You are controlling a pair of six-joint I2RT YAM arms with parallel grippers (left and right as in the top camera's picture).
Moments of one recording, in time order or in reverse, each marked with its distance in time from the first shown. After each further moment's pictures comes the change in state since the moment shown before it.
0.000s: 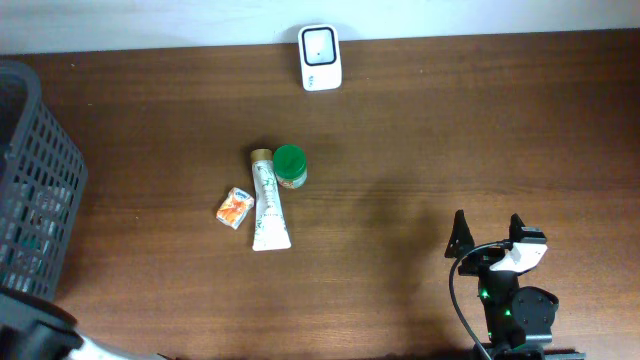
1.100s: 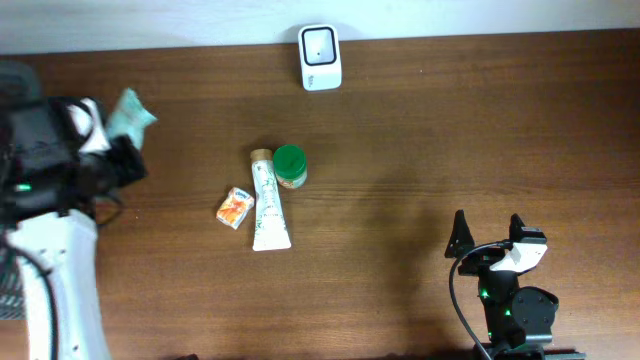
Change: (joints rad) left arm -0.728 -0.539 -0.365 -0.160 0.258 -0.267; right arm 0.000 0.000 0.000 0.000 0.000 0.000
